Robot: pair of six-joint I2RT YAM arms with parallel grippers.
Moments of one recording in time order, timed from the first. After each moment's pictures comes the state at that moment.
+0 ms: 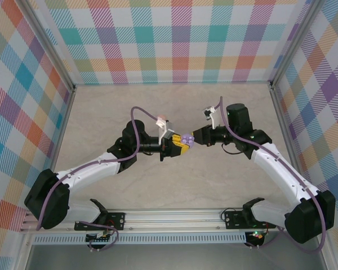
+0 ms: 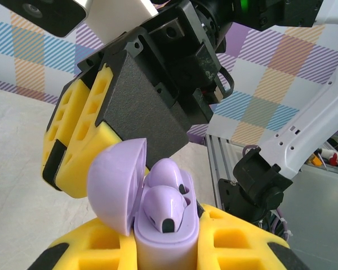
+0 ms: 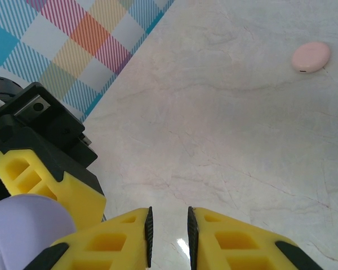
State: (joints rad) left arm -0.71 1.32 0.78 0.42 0.80 -0.16; right arm 0.43 1.16 0.99 -0.45 -0.72 0.23
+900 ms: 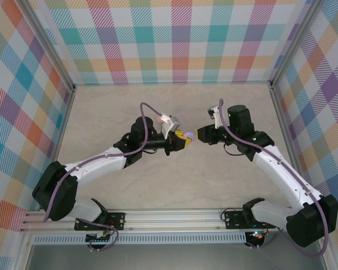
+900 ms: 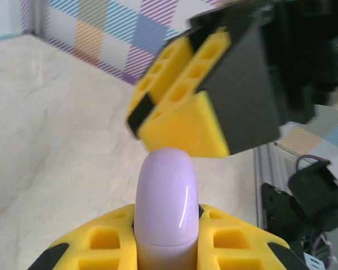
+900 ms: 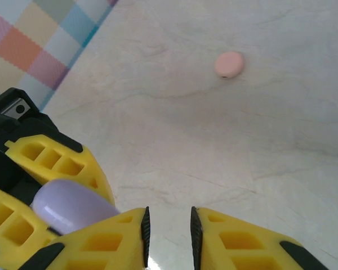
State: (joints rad) left arm -0.72 1.42 0.87 0.28 0.58 -0.21; right arm 0.43 1.13 0.99 -0.51 -0.44 0.23
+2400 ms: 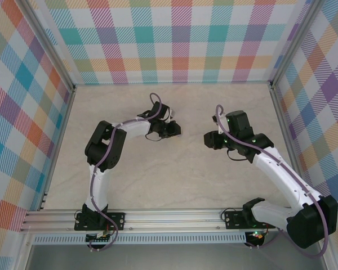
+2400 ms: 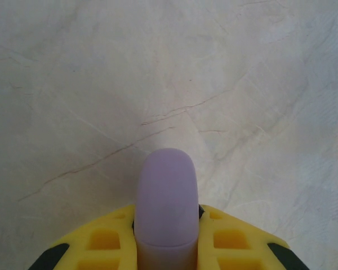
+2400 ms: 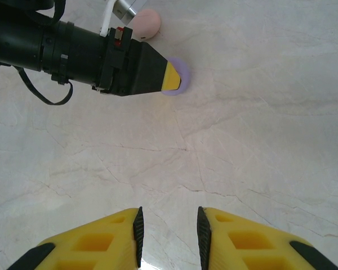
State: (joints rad) left arm -0.51 2.14 1.45 -0.25 0.45 -0.63; right arm 0.43 1.12 0.95 -0.63 -0.24 0.23
